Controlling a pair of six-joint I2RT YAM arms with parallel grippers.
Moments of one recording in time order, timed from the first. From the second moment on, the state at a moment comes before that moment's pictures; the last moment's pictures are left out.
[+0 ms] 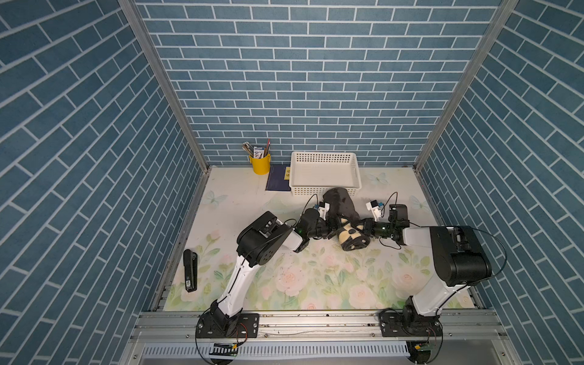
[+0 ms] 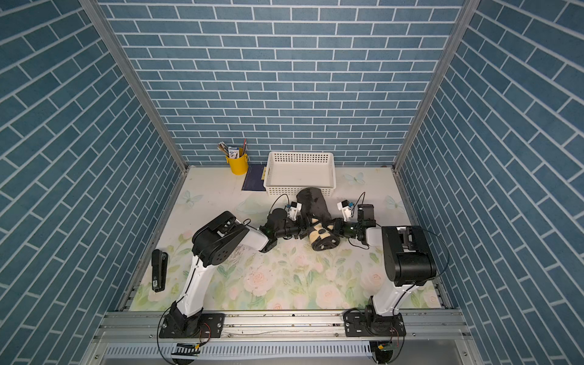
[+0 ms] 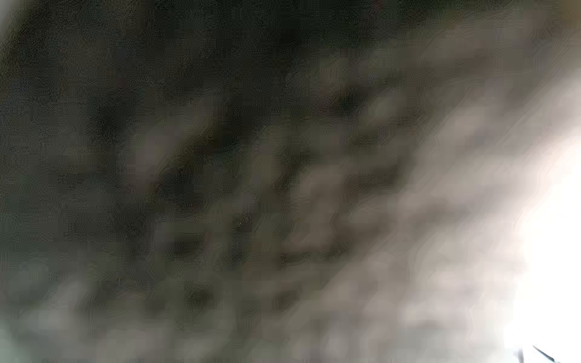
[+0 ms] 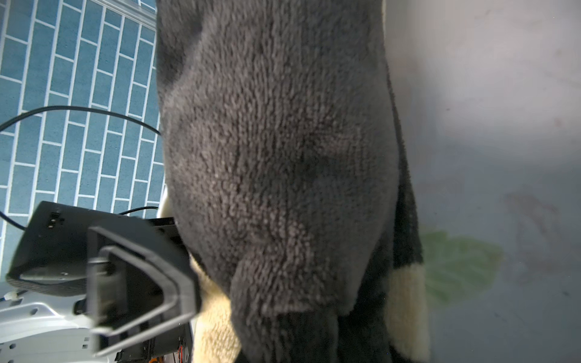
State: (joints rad) left arm -0.74 2.27 1.09 0.95 0.50 -1.29; right arm 0.10 1.71 0.67 0.23 -0.93 0.42
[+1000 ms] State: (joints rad) left arm -0.62 2.12 1.43 0.76 0.20 -1.22; right arm 0.13 0.97 0.74 -0.09 -0.38 0.43
